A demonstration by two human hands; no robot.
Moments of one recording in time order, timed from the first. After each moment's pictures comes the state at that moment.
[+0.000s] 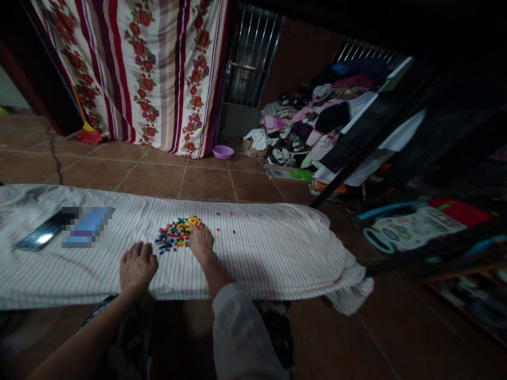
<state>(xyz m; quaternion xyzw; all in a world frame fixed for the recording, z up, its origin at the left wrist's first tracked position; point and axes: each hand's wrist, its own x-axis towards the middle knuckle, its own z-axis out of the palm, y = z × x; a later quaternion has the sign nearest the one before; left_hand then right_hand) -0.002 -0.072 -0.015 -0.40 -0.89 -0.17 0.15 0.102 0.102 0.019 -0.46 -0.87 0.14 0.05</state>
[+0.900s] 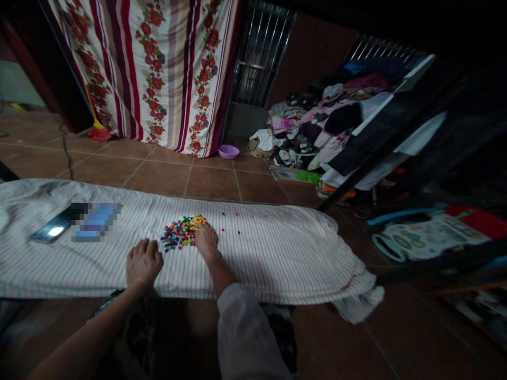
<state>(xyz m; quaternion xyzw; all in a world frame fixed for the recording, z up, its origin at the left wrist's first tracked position) -0.002 -0.071 -0.018 -0.40 -0.89 -0.16 0.17 0.102 0.107 0.017 -0.45 -0.88 0.17 0.07</state>
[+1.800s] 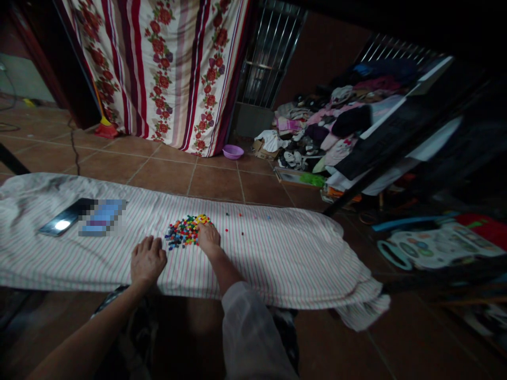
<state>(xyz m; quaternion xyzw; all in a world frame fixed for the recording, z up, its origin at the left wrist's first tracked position) -0.003 -0.071 -0.022 -0.40 -0.89 -0.17 0.17 0.099 0.112 0.013 -0.41 -0.90 0.15 0.03</state>
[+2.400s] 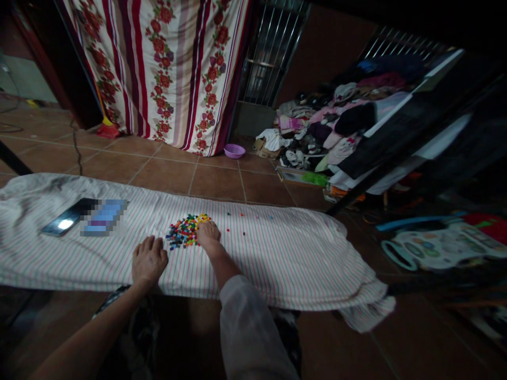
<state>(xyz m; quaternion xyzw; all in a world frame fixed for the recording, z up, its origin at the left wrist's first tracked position) -0.004 -0.071 -0.023 -0.40 -0.88 -0.15 0.19 0.083 0.120 0.020 -0.41 -0.90 0.14 -0.01</state>
